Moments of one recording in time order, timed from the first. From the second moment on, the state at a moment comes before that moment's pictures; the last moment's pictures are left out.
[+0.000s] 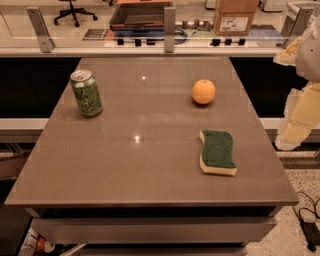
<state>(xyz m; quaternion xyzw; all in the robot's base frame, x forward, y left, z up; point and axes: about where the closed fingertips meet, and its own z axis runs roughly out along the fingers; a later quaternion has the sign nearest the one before) 0.438 -0.214 0.986 -0.60 0.78 -0.05 0.17</state>
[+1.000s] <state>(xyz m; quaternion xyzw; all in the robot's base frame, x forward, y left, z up) 0.445 -0.199 0.981 -0.59 0.78 -0.03 0.22</state>
